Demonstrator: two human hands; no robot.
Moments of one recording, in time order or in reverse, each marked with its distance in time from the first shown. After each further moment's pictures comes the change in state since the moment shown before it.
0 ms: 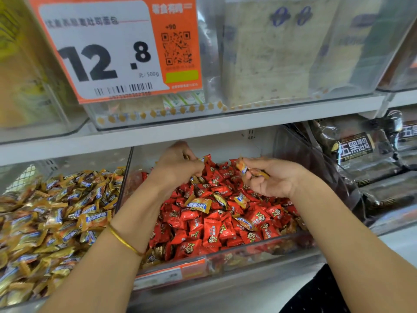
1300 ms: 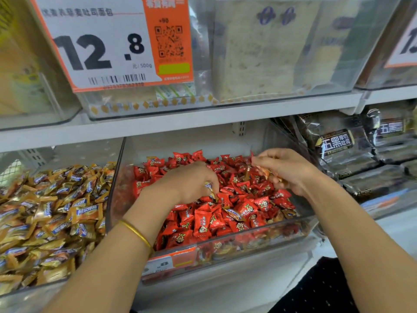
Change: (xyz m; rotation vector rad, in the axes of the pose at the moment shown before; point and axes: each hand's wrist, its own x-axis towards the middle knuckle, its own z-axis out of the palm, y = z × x) left_hand -0.013 -0.003 0.021 0.770 -0.478 0.348; right_hand -0.030 -0.002 -0.031 -0.745 0.257 -0.401
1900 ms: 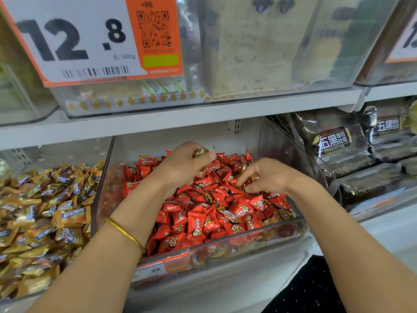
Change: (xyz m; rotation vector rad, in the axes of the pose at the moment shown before) left_hand 0.015 0.004 -0.005 -0.808 0.283 -0.197; right_hand 0.014 0.005 0.008 -0.843 -0.201 -0.126
